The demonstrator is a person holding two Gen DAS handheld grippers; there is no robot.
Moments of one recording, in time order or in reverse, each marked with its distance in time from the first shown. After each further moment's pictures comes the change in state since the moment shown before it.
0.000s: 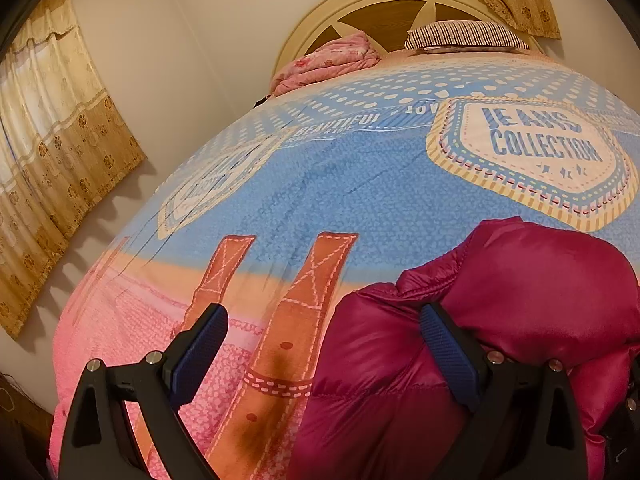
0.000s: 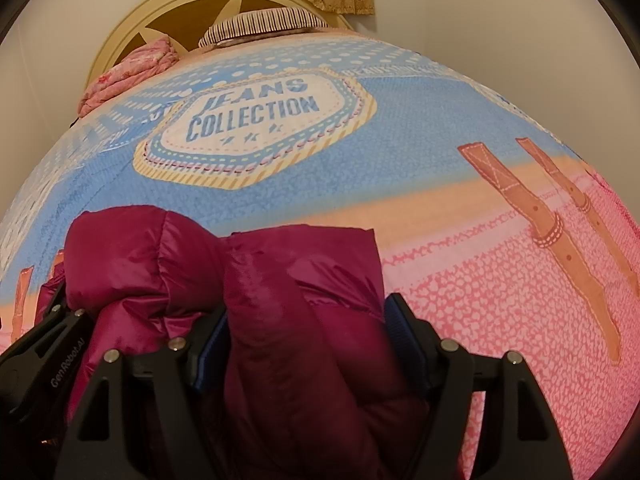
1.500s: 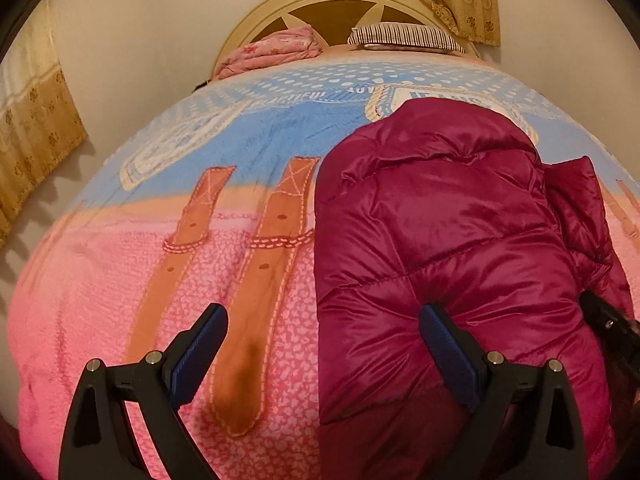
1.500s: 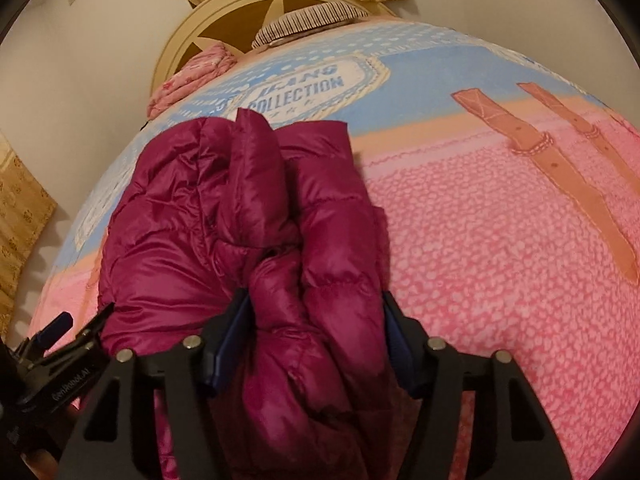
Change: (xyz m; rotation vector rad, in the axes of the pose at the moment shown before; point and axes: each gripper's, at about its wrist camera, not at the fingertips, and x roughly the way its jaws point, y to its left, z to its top) left arm -0.075 0.055 -0.084 0.002 0.041 -0.329; right arm -0.056 -0.062 -0.073 0.009 0.017 0.323
